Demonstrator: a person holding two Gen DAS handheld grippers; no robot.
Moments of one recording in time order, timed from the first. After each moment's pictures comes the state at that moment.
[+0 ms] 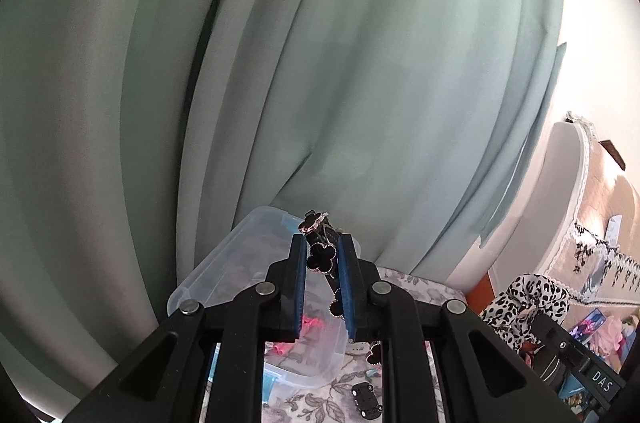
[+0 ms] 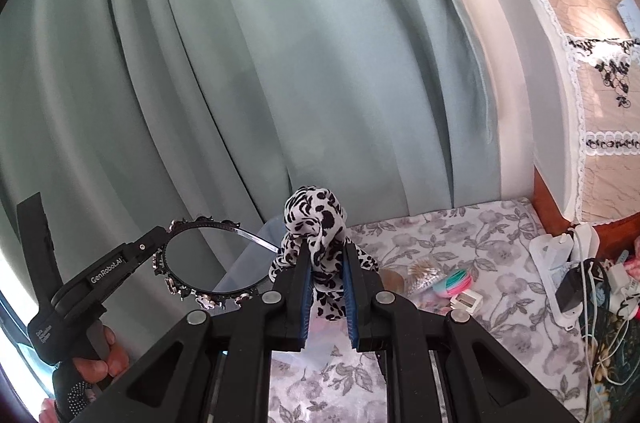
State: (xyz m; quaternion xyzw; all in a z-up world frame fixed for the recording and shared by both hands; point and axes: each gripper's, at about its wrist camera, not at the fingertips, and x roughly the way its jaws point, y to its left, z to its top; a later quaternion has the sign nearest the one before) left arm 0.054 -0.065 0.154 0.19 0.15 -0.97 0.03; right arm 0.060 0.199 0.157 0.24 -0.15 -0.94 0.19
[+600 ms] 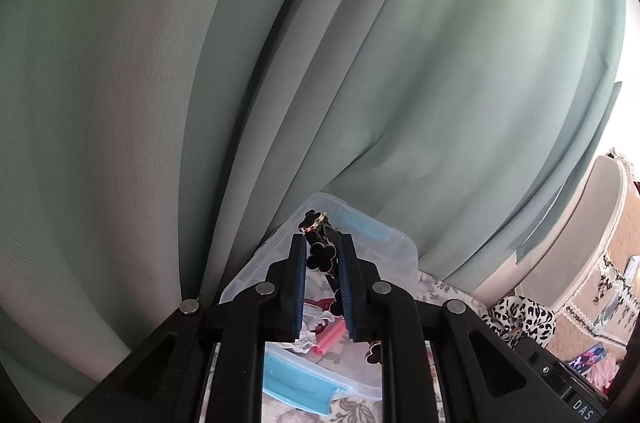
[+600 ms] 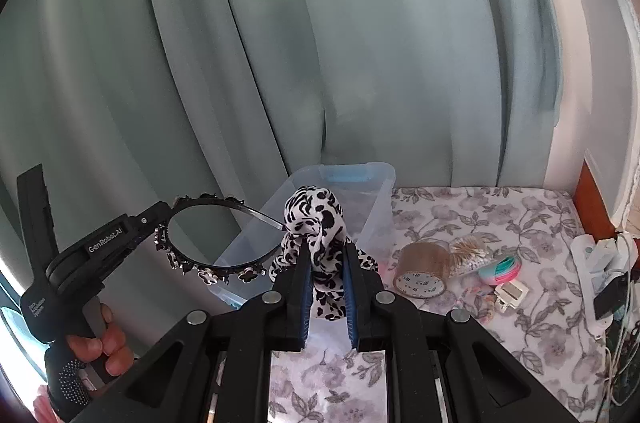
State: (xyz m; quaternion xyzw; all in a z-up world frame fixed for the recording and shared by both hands) left arm 0.038 -0.137 0.115 0.22 0.22 -0.95 0.07; right arm 0.031 0.115 0.131 0.31 -0.08 -0.92 0.23
